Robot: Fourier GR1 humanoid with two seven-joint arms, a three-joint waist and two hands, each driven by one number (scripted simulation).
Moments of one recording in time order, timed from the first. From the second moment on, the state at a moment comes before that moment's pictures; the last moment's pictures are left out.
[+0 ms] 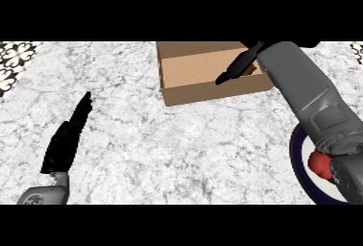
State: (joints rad) left arm -0.08 0.17 0.01 -1.54 -0.20 0.03 0.09; right arm -1.37 -0.24 -0.19 -0.04 0.40 0.44 -0.74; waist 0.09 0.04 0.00
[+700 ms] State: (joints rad) left arm -0.11 0.17 -0.02 -1.57 -0.21 0.02 0.09; right arm -1.37 -0.52 -0.35 -0.04 0.24 0.56 -0.56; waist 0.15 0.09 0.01
